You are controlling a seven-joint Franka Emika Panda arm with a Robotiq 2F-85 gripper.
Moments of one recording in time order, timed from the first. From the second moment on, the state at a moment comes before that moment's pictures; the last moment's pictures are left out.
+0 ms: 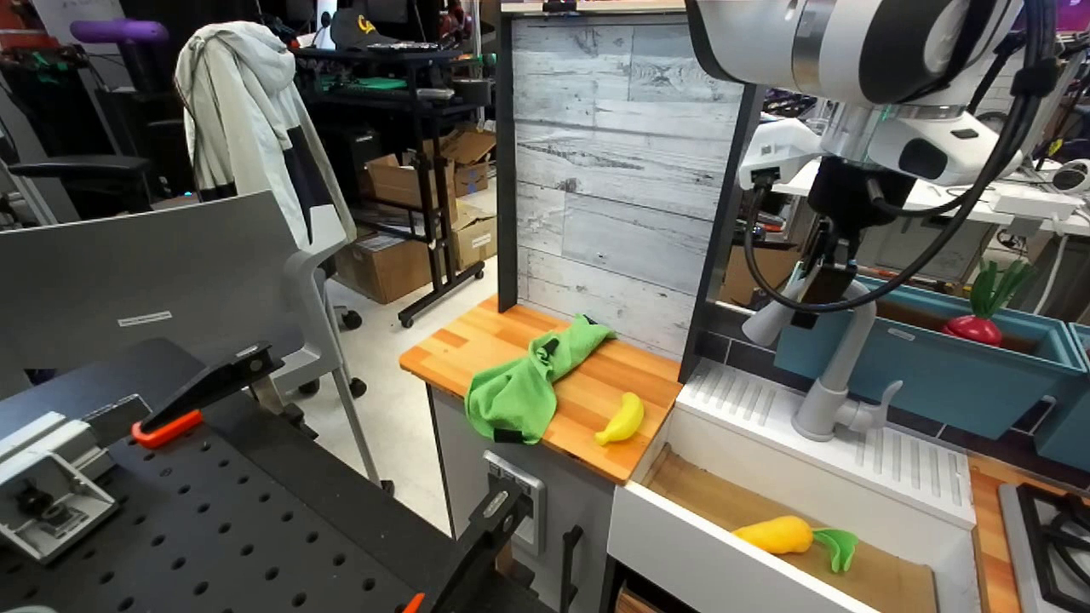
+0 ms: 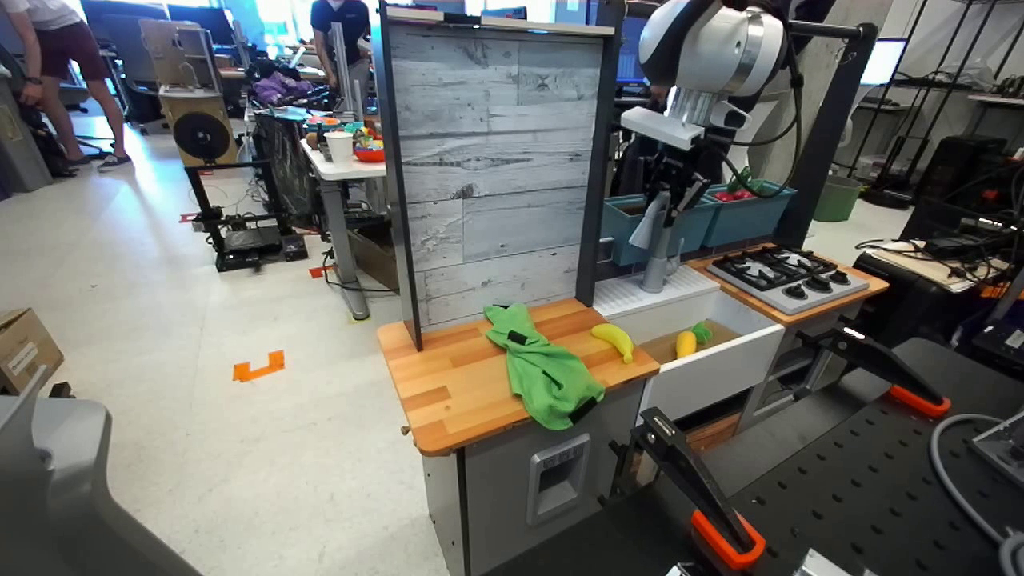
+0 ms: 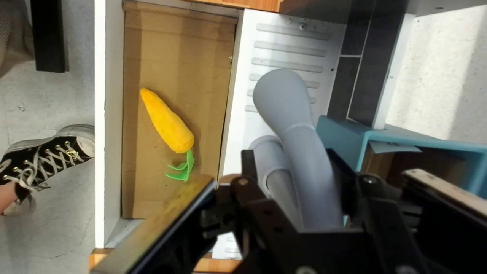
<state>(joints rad) -0.21 1.15 -0.18 -1.07 0.28 2.25 0.97</state>
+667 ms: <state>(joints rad) -0.21 1.18 -0.18 -1.03 0.22 2.25 0.89</state>
